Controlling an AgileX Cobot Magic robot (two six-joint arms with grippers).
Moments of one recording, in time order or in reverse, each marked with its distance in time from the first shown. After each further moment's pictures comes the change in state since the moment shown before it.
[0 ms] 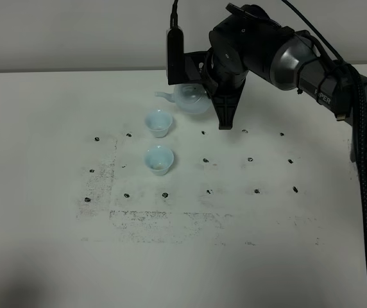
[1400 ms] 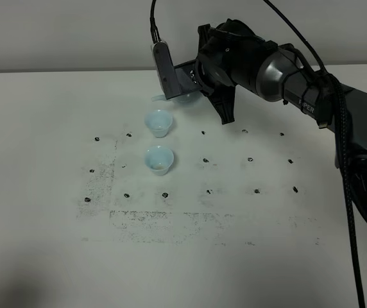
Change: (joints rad) left arm 0.000 0.000 0.000 0.000 0.000 0.000; right arm 0.028 0.046 0.000 -0.184 -0.134 -0.097
